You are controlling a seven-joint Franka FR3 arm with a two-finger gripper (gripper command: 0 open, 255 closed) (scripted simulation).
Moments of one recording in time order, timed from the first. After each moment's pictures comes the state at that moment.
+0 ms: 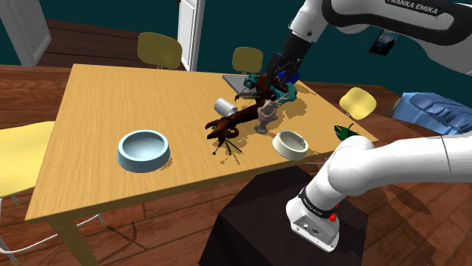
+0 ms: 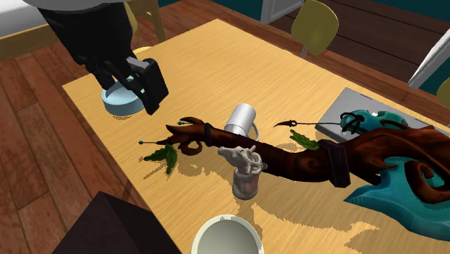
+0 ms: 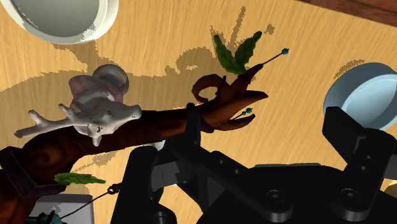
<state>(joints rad) 0.00 -0.77 -0.06 -2.39 0.08 1.71 0.10</state>
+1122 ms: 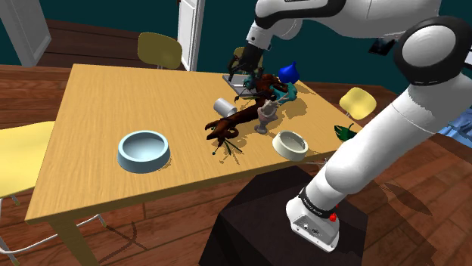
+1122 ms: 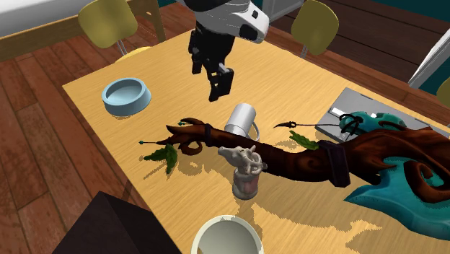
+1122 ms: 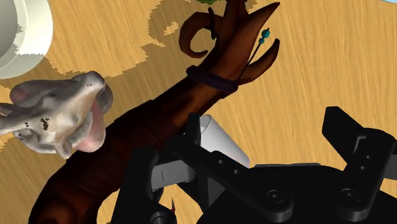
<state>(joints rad) -0.09 -0.13 -0.12 -2.05 0.23 1.86 0.41</state>
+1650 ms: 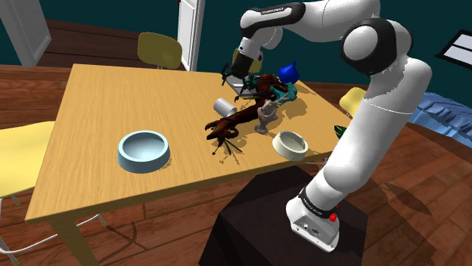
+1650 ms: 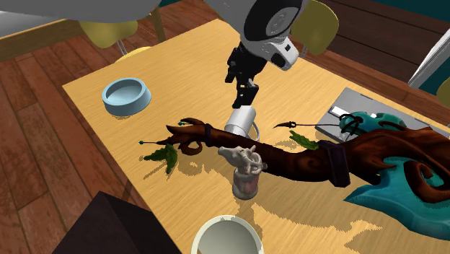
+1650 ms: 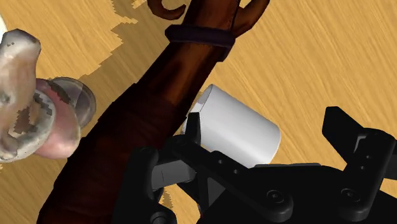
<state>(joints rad) -0.15 0.18 -0.17 -1.84 0.35 1.86 0.55</state>
